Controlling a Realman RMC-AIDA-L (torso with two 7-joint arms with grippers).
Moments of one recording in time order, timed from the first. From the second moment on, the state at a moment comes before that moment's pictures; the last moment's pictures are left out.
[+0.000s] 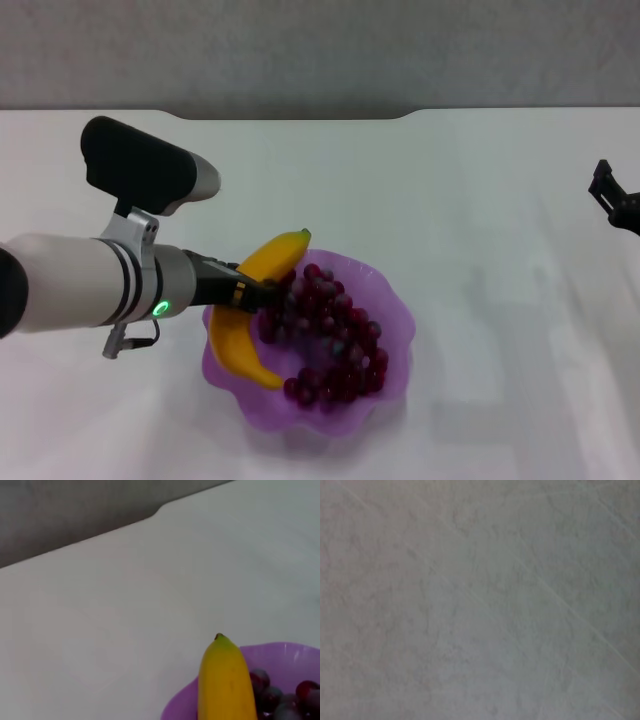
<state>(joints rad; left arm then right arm) -0.43 -2.03 1.79 1.29 -0.55 -0.77 0.19 0.45 2.02 -2.11 -0.37 0.93 -0.81 -0.02</state>
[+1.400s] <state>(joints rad) -0.48 -2.03 1.82 1.26 -0.53 -0.73 0.15 0.46 2.02 -2.11 -0.37 0.93 -0.81 -0.02</state>
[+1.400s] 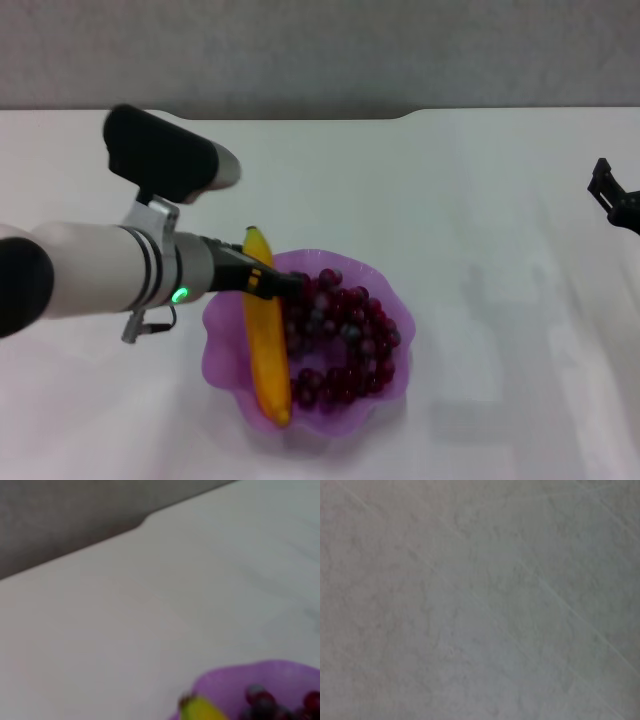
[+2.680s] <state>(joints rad) -0.44 -2.03 1.77 0.80 -0.47 0.27 0.01 0.47 2.02 -2.11 -0.37 0.93 -0.81 -0.02</state>
